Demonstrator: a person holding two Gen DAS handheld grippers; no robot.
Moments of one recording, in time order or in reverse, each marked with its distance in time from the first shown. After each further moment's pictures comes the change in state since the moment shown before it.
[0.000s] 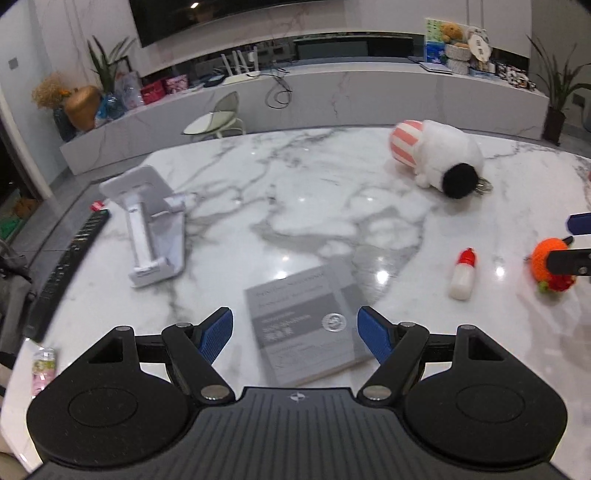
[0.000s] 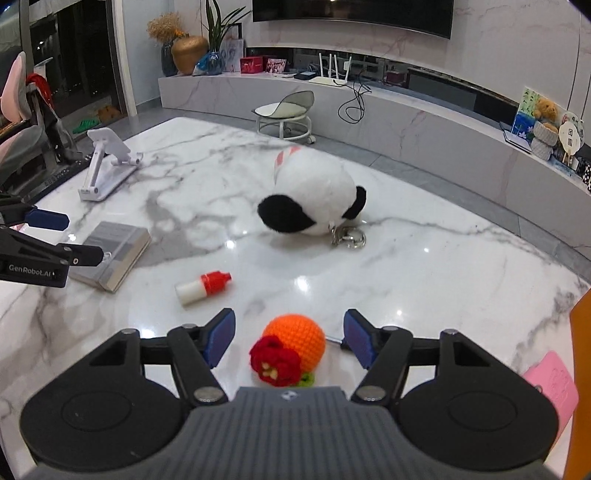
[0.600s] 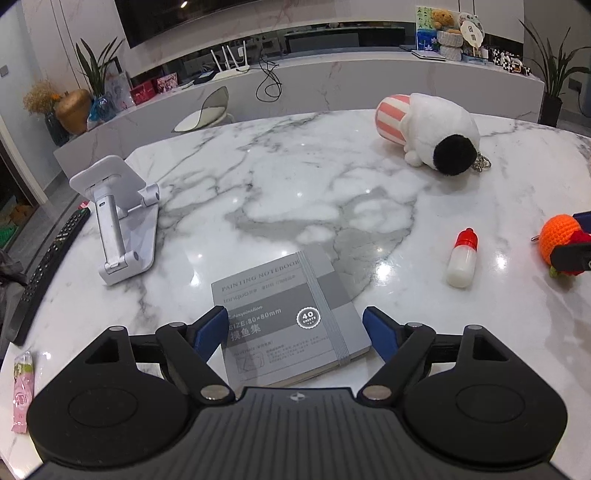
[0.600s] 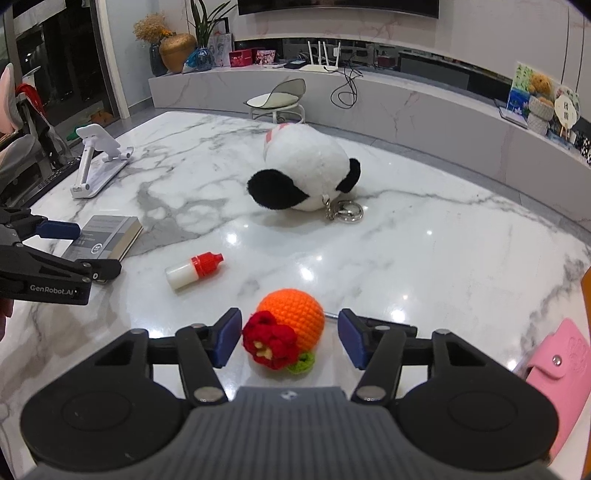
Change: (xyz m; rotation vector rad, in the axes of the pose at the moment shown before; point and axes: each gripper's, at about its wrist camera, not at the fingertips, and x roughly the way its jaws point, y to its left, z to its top) left arm 0.019 -0.020 -0.014 0.012 0.009 0.023; right arm 0.013 -0.007 -0.011 0.063 0.031 0.012
